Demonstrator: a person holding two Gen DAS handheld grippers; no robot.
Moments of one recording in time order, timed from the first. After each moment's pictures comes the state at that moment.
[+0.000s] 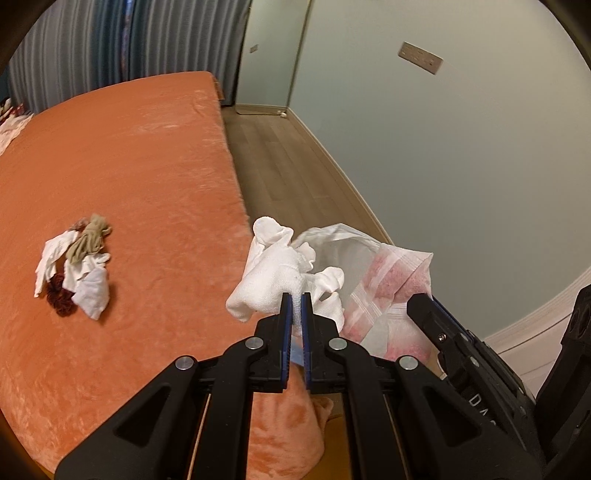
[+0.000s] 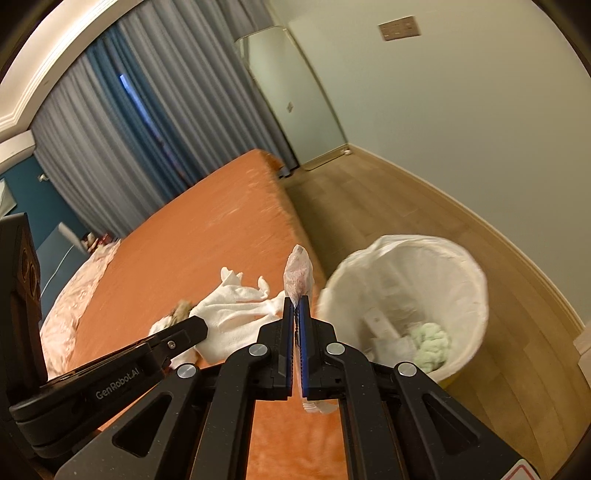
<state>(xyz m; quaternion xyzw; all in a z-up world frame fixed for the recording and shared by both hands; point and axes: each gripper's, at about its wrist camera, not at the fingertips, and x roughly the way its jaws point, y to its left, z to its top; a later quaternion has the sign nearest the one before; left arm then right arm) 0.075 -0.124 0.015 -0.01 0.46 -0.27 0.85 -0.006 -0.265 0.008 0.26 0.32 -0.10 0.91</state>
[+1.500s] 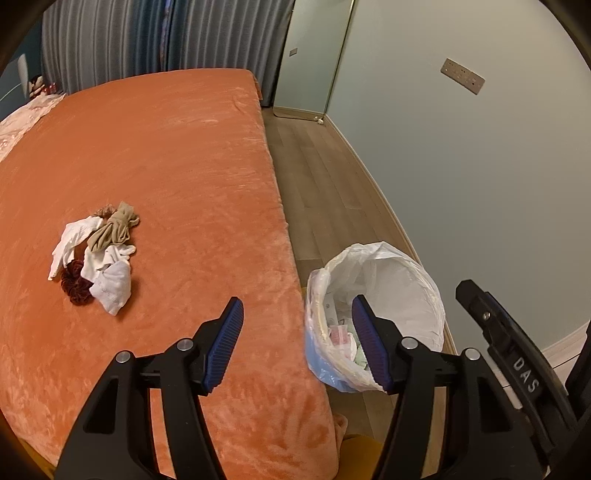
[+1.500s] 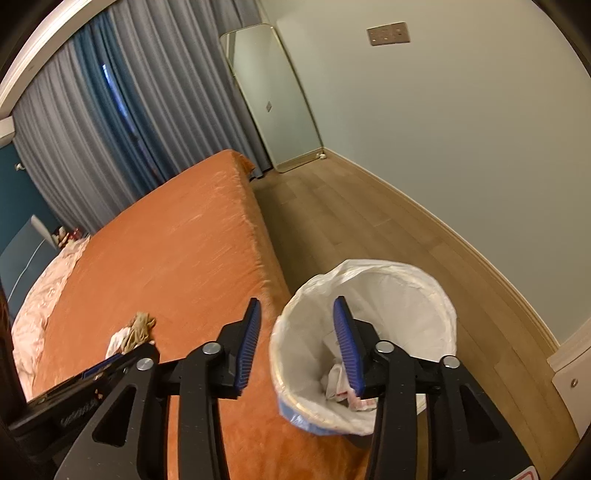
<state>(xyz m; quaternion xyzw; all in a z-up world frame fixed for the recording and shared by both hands) 0.106 -0.090 -0.005 -0.04 0.46 -0.19 0.87 0.018 -0.277 0.009 0.21 0.34 -0.13 0.91</state>
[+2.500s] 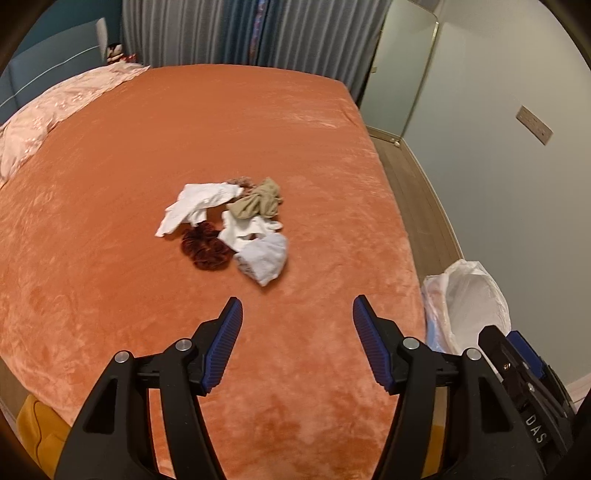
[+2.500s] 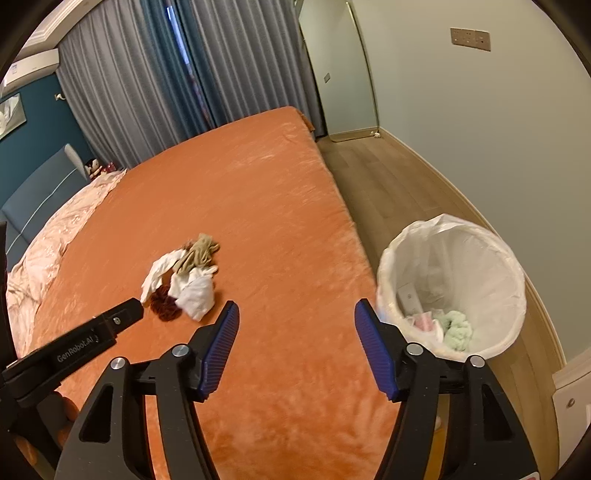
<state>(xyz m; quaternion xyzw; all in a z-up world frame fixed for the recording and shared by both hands) 0.085 0.097 -0.021 -0.08 0.45 -0.06 0.89 0.022 -0.114 -0.006 0.14 0.40 -0.04 0.91</state>
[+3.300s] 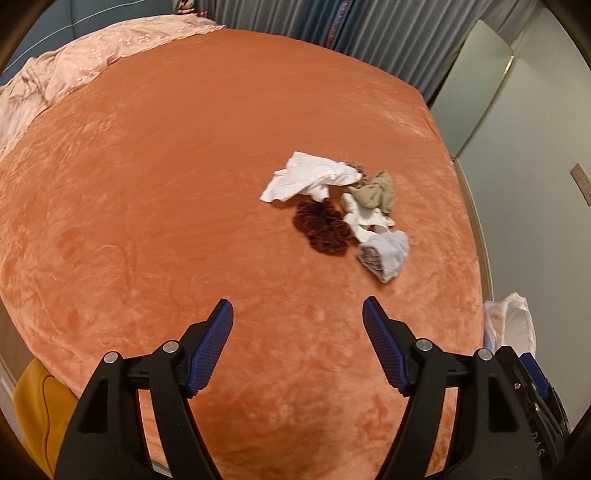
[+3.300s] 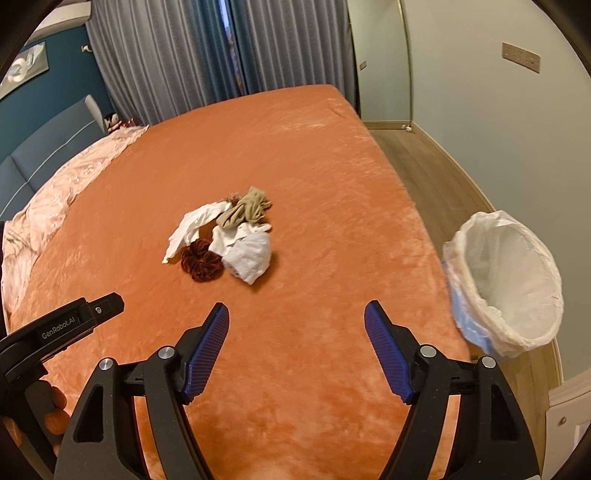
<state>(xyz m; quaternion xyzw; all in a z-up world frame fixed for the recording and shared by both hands) 0.091 0.234 -0.072 -0.16 0.49 0.03 0.86 0.052 -0.004 -0.040 0.08 0.43 0.00 0.90</state>
